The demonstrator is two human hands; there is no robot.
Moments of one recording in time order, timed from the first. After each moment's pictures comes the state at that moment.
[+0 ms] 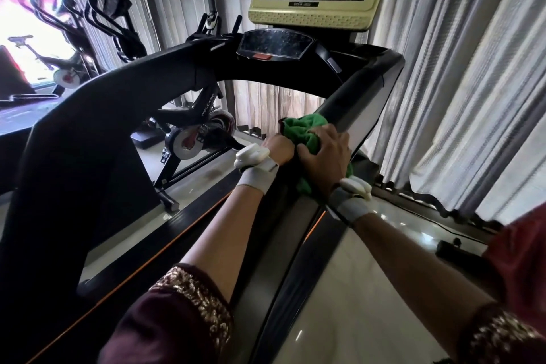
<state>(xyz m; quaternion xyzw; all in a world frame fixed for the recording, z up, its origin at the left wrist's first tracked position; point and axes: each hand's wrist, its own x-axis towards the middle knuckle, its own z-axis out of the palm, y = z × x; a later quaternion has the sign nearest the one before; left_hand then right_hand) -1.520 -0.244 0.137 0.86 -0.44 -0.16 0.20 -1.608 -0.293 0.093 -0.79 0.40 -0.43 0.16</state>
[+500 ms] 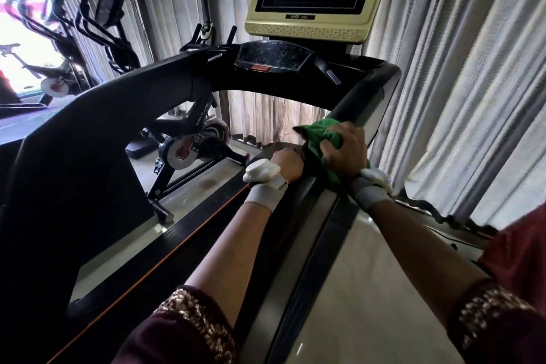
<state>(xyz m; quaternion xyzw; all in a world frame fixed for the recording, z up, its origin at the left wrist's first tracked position) -1.507 -0.251 0.130 0.85 -0.43 -0.18 0.26 -1.606 -0.340 0.107 -0.78 0.41 -0.44 0.16</state>
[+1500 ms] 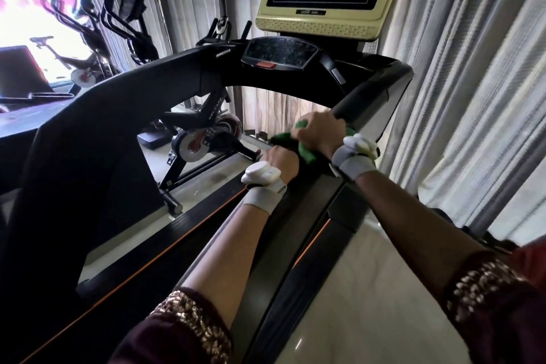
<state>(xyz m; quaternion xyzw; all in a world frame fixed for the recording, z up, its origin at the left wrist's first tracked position) -1.535 -0.266 0.143 0.89 -0.42 -0.07 0.15 -1.575 -0.368 0.160 -0.88 0.42 -0.21 0.09</state>
